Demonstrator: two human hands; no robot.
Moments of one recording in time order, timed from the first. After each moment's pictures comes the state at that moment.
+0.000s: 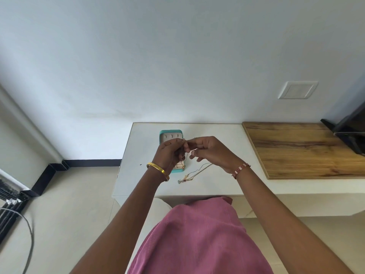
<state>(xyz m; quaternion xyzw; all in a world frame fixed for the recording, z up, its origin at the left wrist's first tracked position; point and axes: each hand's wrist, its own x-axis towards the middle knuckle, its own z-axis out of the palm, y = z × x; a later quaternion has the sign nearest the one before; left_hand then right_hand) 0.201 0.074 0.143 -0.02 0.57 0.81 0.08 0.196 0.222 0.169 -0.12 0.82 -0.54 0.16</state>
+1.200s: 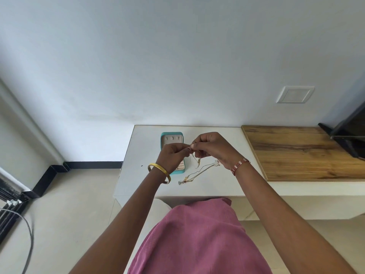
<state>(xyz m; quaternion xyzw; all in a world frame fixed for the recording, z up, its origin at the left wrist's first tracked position) 0.209 0.073 0.145 0.02 0.79 0.62 0.03 0.198 0.218 0.186 -0.05 0.80 -0.58 0.14</state>
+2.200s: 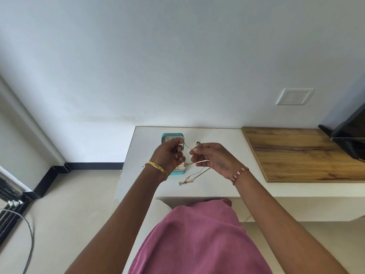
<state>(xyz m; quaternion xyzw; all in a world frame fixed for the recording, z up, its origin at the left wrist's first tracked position) 0.207 0.066 0.151 -0.10 0.46 0.88 0.13 0.202 0.225 0.157 -0.02 0.69 -0.70 0.21</state>
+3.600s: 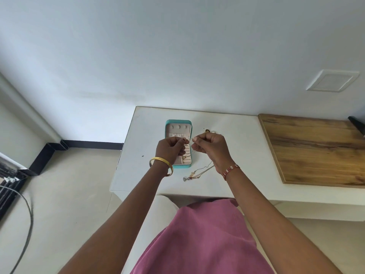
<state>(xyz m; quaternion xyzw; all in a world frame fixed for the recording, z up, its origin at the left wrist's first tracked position) 0.140 0.057 0.067 -0.13 0.72 0.68 0.02 0.135 0.192 0.095 0.06 0.74 -0.67 0.06</state>
